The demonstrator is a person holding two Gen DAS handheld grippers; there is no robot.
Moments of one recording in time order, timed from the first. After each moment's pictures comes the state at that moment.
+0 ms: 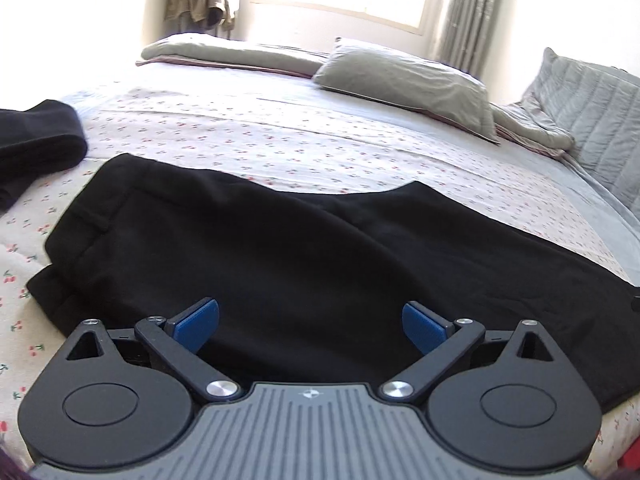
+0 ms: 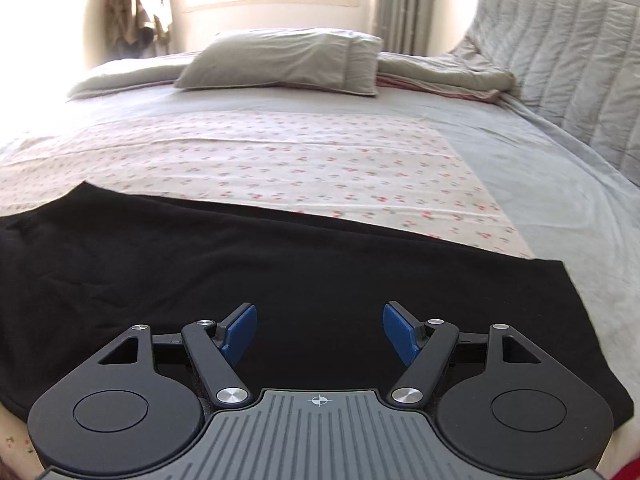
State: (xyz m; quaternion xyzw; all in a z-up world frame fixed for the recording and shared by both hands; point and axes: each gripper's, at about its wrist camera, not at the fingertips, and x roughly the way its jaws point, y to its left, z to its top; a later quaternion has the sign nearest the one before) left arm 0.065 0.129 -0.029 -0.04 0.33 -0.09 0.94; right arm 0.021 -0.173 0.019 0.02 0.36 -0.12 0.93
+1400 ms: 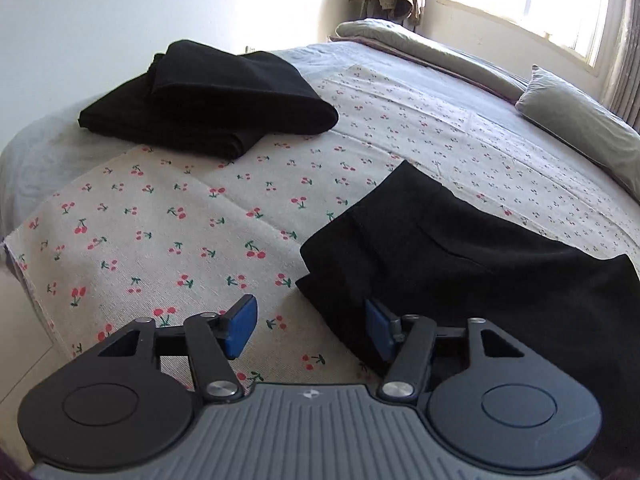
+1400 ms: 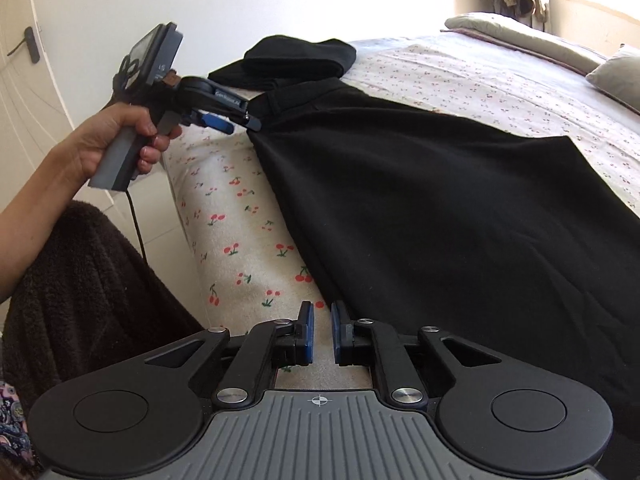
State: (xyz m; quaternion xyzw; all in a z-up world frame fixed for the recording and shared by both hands) left arm 0.061 0.256 -0.017 -0.09 0.35 0.15 0.92; right arm 0.044 0.036 -0.003 -0.05 0.37 0.37 0.85
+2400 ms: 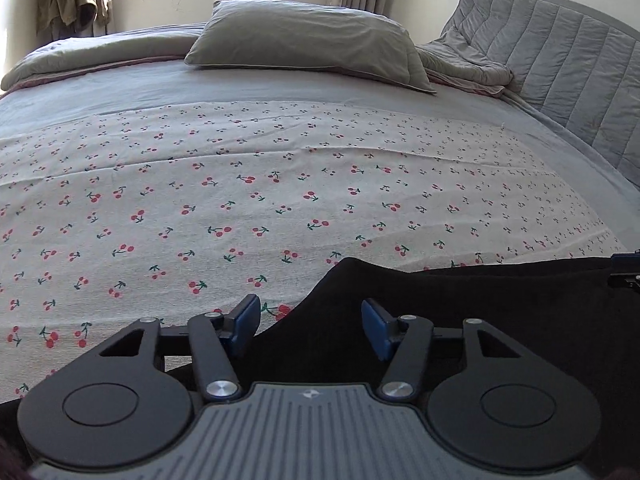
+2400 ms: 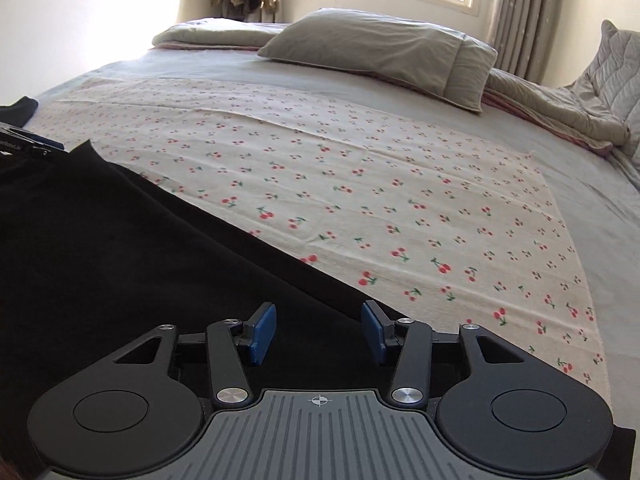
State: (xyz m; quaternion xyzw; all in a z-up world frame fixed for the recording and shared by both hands) left arm 0.270 0.018 -0.050 0.04 0.37 -0.25 0.89; right arm 0.116 -0.280 -0.023 -0.05 0.38 0.00 0.92
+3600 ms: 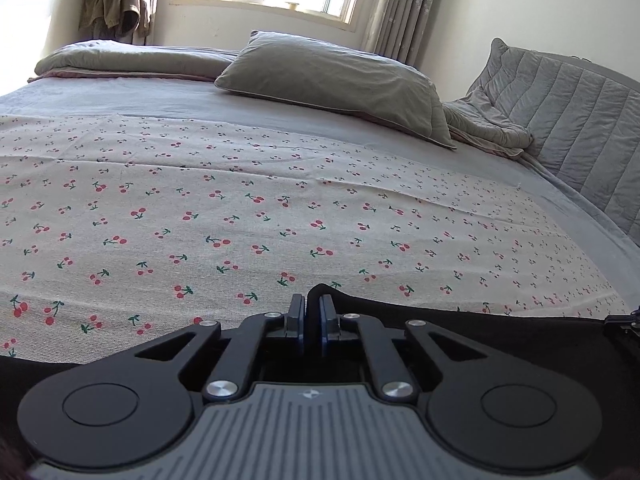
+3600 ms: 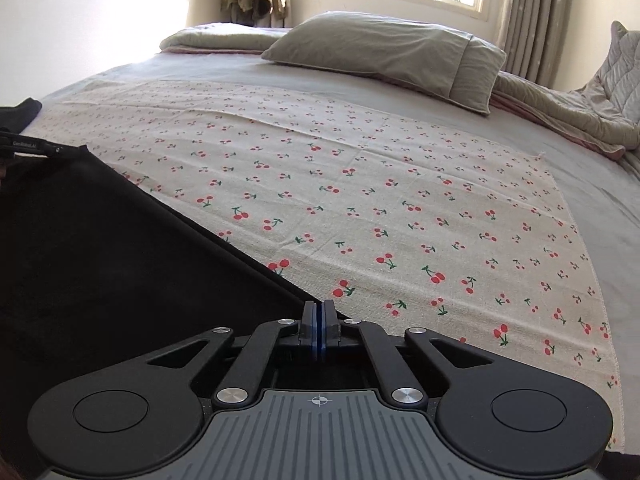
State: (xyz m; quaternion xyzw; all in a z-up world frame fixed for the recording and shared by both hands) left arm 0.261 0.012 -0.058 -0.02 0.30 -0.21 0.93; right arm 0.123 -0.294 -0.036 -0.03 0.36 0.02 0.93
